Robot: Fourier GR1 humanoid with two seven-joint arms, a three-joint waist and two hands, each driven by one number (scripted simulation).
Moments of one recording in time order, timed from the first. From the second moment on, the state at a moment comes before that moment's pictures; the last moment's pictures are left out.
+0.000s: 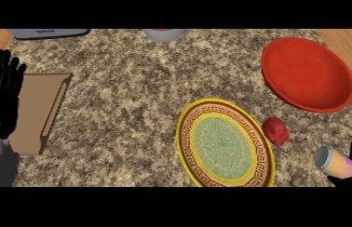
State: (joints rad) left arm -0.18 0.33 0.26 -1.53 0.17 0.06 0.00; right arm 0.20 -0.73 0.00 -1.67 0.68 0.17 0.39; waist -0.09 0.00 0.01
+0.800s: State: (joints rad) left arm -0.19 0.33 0.24 -1.55 0.17 0.04 -0.01; right arm 0.20 -1.14 -0.64 -1.07 0.30 0.20 -0.47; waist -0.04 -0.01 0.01
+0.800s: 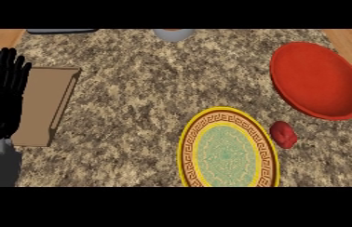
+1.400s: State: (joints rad) left arm -0.26 0.32 0.21 -1.51 0.15 0.03 0.00; right arm -0.02 -1.33 -0.70 -0.80 0.10 0.51 -0.58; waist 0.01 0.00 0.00
